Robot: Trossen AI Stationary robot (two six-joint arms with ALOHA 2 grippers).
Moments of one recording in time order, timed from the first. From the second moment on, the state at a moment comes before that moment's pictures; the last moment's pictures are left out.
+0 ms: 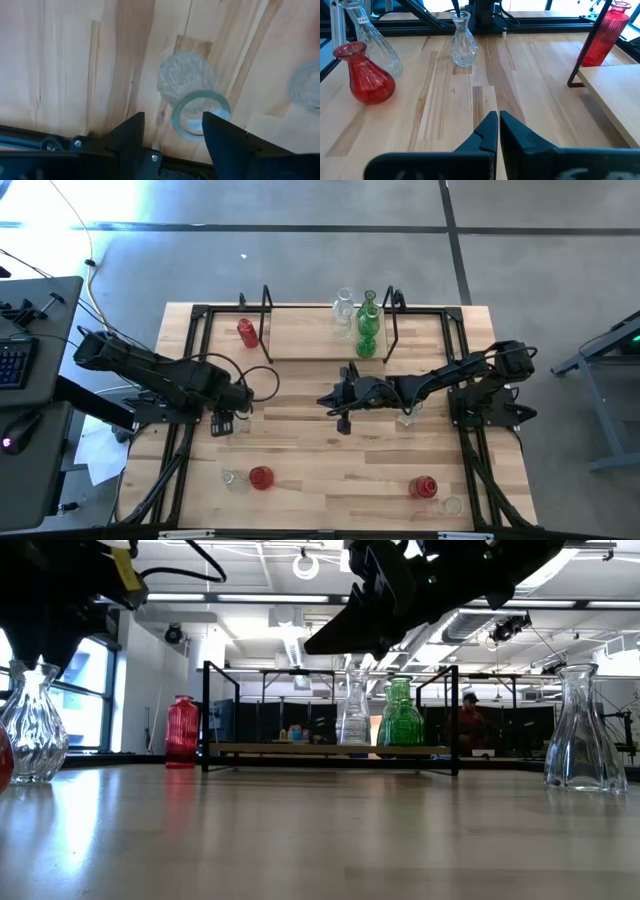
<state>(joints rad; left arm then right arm) -0.24 1.19 0.91 -1.28 -0.01 -0.45 0.12 1.66 0.87 0.38 0.14 0.06</state>
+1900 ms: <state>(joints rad) 0.20 1.87 1.64 -1.16 0.13 0.08 0.25 1.45 0.87 -0.03 0.38 0.09</state>
